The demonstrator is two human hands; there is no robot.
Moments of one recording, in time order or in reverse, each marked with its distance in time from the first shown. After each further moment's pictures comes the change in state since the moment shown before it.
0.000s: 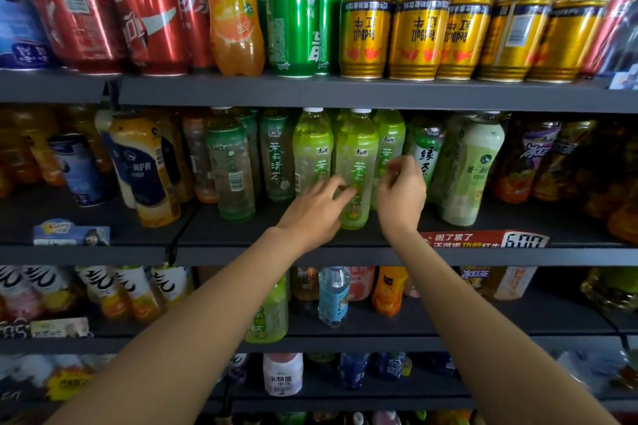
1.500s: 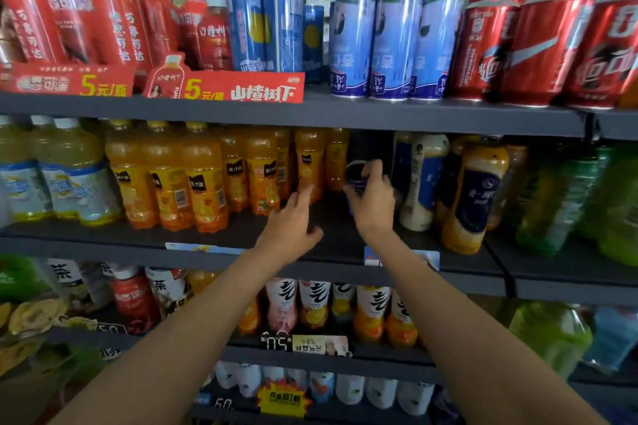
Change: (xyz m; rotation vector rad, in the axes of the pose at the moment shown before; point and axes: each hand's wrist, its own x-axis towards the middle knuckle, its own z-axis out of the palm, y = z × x) left_hand -0.309 -0.451 -0.057 -0.367 0.057 -0.452; right_hand -0.207 -0.344 0.378 0.058 -0.243 -0.093
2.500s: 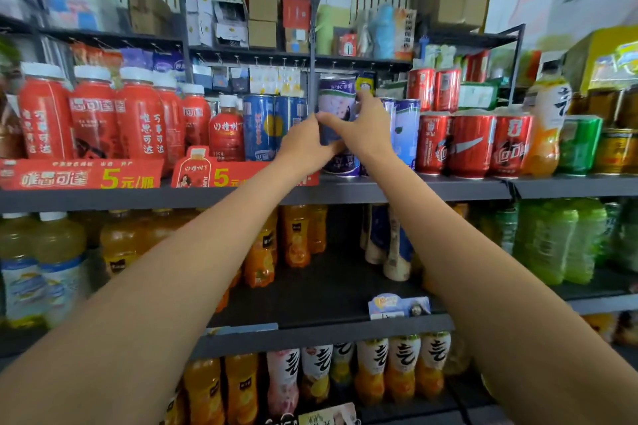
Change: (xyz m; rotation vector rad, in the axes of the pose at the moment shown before) left_hand 0.071 0.070 -0.193 -0.285 0.241 0.268; right_hand 0.074 -0.208 -0.085 0.062 0.131 -0.153
